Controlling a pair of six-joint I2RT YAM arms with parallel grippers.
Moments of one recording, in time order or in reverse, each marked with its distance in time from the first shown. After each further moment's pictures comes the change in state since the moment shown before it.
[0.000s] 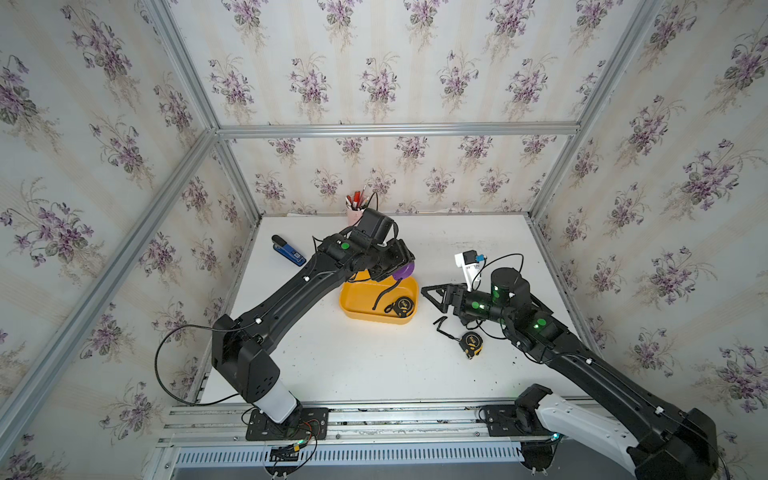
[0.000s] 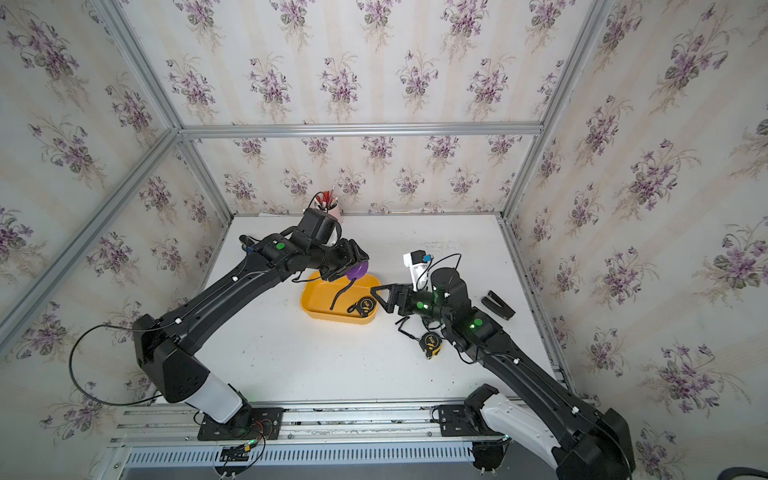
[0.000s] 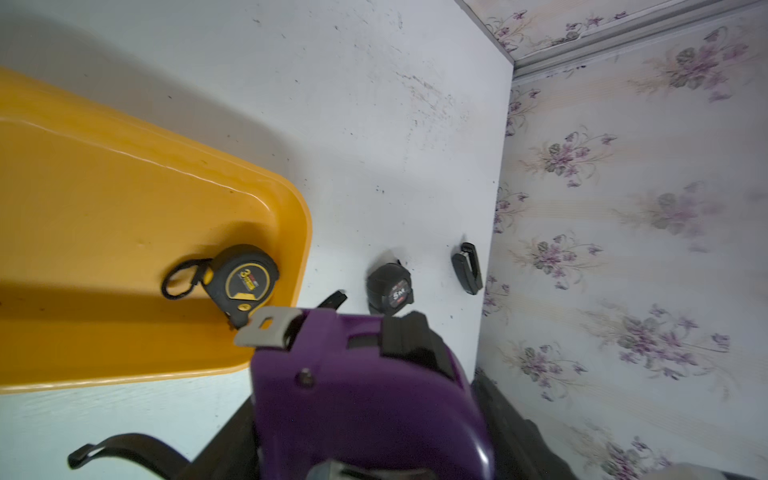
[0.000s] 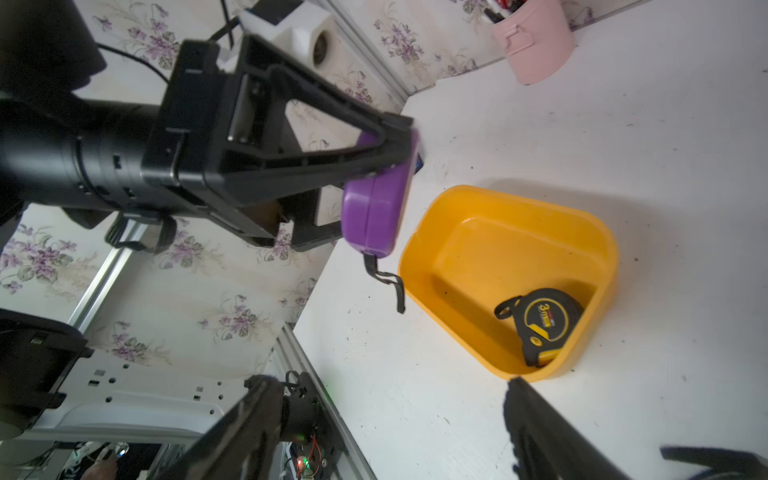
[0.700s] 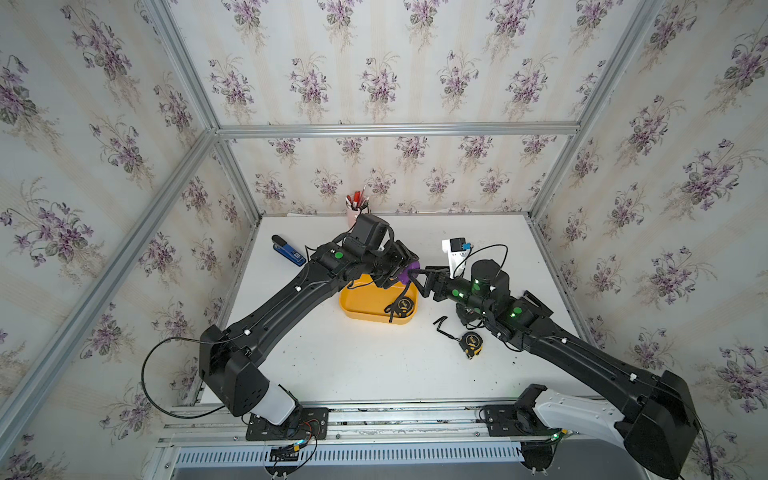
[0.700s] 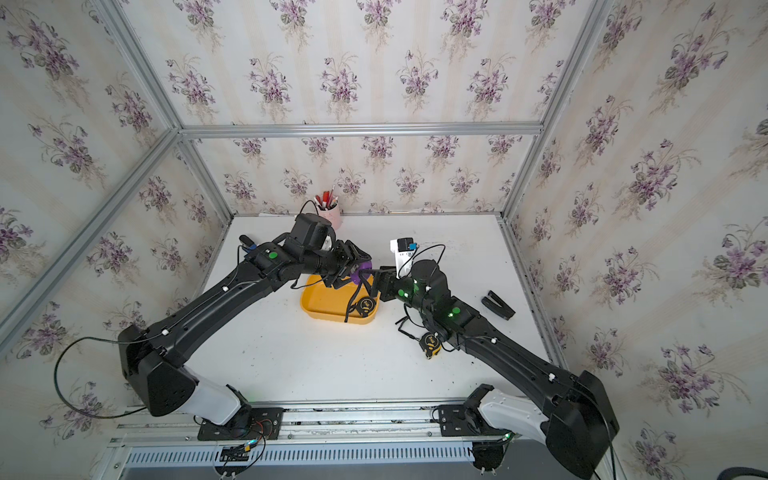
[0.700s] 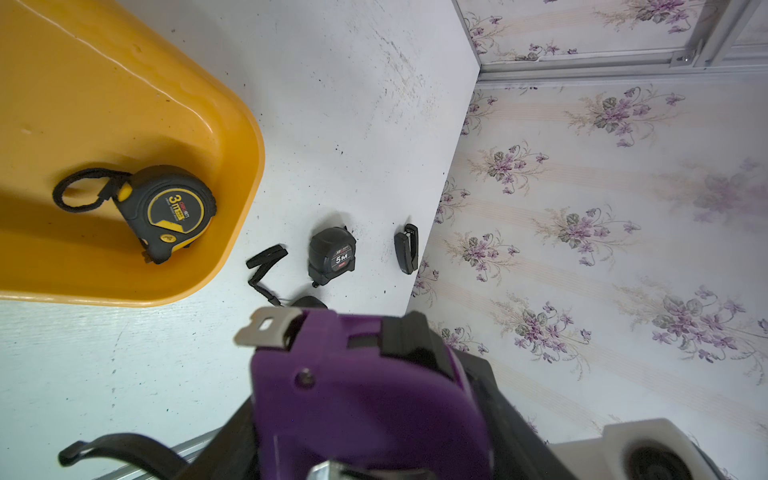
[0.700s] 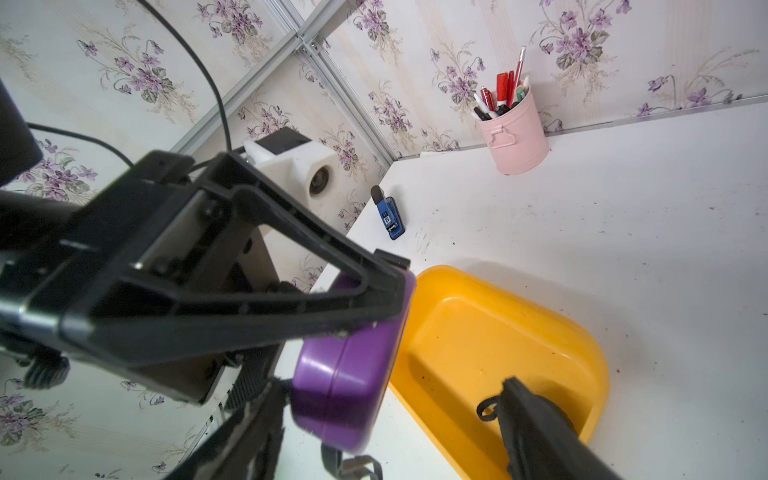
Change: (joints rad) left arm -0.009 -0.087 -0.107 0.087 0.066 -0.245; right arm 0.085 0.179 0.077 0.197 0.227 -0.071
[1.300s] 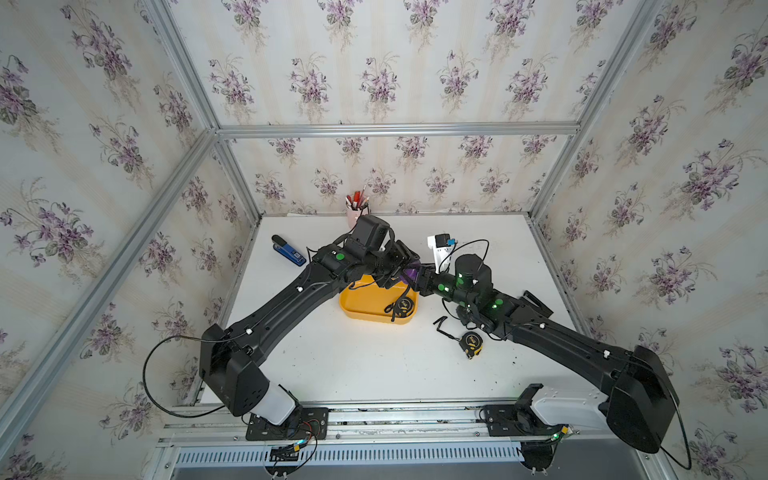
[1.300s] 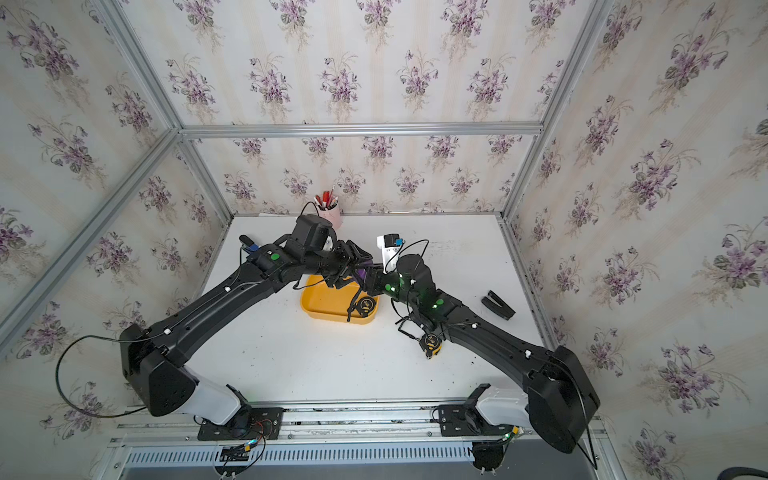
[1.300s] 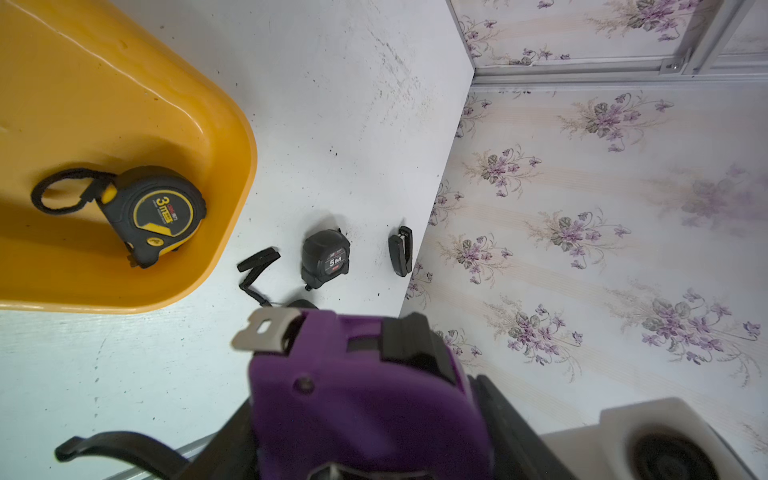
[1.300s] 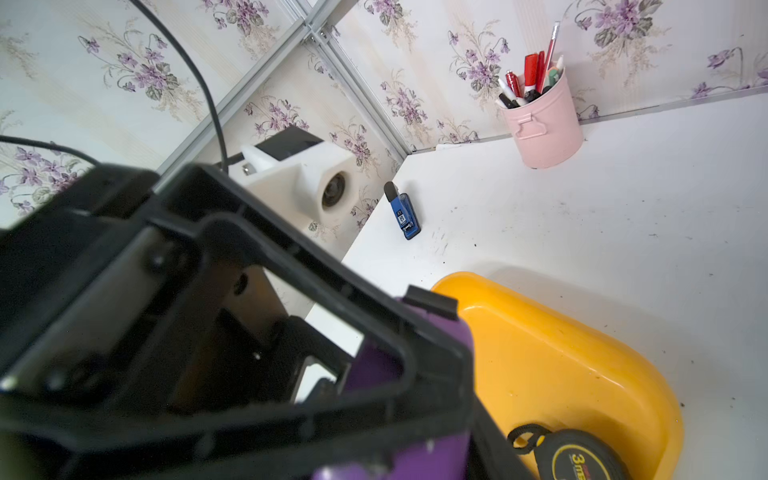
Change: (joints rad) left arm -0.005 0.004 -0.013 0.043 -0.007 -0.016; right arm 0.035 0.129 0.056 0.074 -0.015 0.026
